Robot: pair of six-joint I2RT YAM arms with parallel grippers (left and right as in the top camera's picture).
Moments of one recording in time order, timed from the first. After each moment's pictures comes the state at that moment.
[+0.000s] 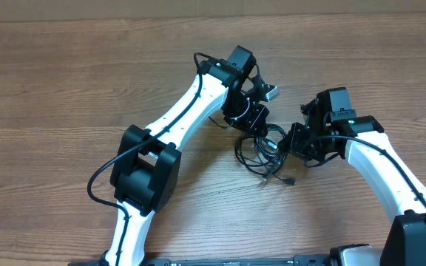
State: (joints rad) left arm -0.57 2.20 1.87 -1.09 0.70 0.02; right arm 0.13 1.51 0.95 -0.75 -0.43 0.43
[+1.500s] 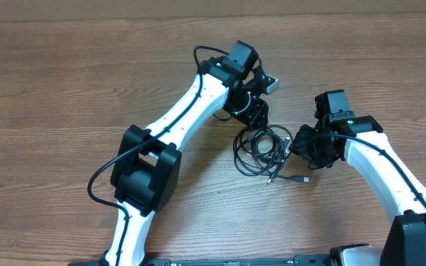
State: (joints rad) left arm -0.58 2.20 1.87 -0.96 0.50 0.07; right arm 0.14 1.51 0.95 -0.81 -0.19 0.62
